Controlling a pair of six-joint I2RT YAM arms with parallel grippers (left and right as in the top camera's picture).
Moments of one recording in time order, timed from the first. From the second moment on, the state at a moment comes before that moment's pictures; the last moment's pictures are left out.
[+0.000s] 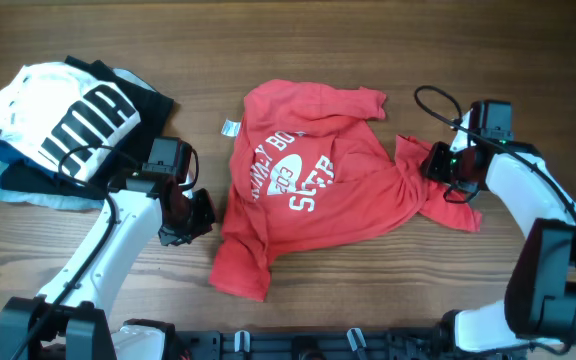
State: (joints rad) left arm -0.16 1.42 0.81 -0.90 0.18 -0.54; right arm -0.13 1.67 0.92 -0.53 -0.16 0.25
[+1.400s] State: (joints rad) left arm -0.16 1.42 0.81 -0.89 0.18 -0.54; right arm -0.13 1.60 0.92 -0.53 -0.10 0.28
